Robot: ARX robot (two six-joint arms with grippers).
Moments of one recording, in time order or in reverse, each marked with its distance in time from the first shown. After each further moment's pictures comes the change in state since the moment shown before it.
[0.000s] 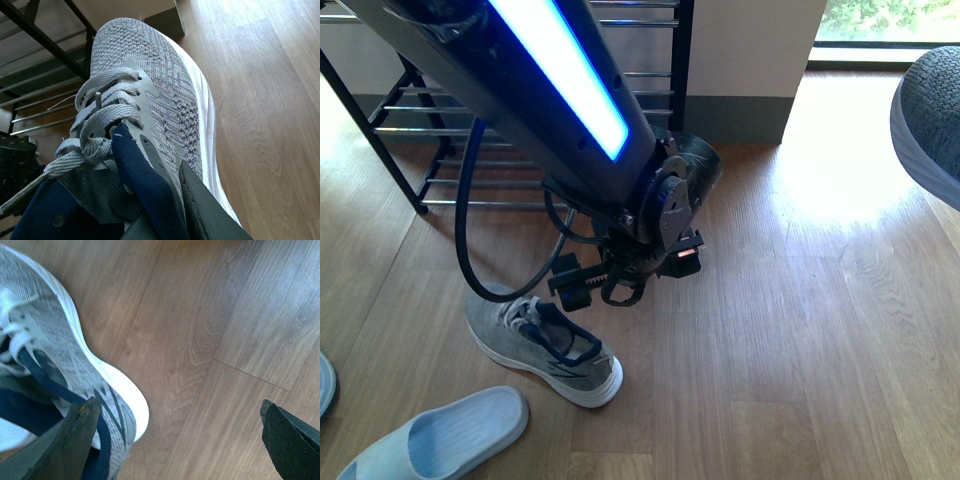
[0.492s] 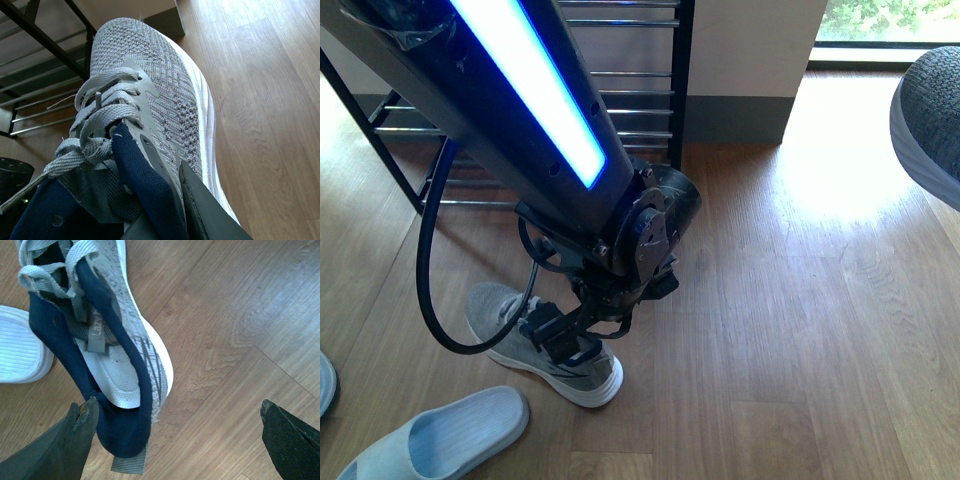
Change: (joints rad) left arm 0.006 -0.039 -0.156 0.024 0.041 -0.263; right arm 0.000 0.000 0.000 0.000 0.000 0.000
